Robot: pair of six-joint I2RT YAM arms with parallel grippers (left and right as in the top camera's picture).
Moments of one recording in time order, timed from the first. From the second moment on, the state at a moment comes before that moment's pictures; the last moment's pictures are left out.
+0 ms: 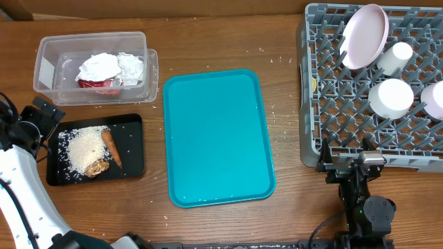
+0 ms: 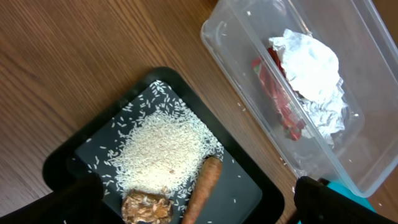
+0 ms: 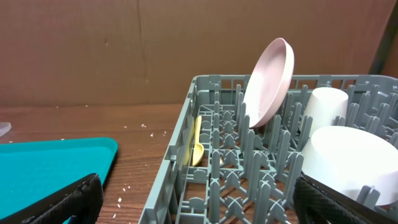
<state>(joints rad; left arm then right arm) 0.68 1.42 1.28 -0.87 0.13 -0.39 0.00 0.01 0.02 -0.03 -0.03 0.03</state>
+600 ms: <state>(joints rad) 0.62 1.42 1.27 -0.84 0.07 -0.34 0.00 0.01 0.02 -0.03 -0.02 0.03</state>
